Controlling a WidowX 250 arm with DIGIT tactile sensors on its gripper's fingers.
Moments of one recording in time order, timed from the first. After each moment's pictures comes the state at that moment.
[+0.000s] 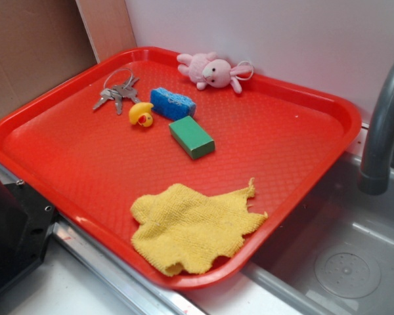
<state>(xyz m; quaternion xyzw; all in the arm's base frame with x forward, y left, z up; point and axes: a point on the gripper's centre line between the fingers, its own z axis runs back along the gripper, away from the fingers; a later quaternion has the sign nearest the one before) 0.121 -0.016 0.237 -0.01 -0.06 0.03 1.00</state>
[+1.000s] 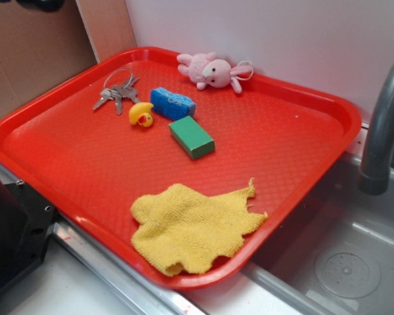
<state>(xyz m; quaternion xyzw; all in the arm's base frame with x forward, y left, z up) 0.141 -0.030 0.215 -0.03 -0.06 0.05 1.00</state>
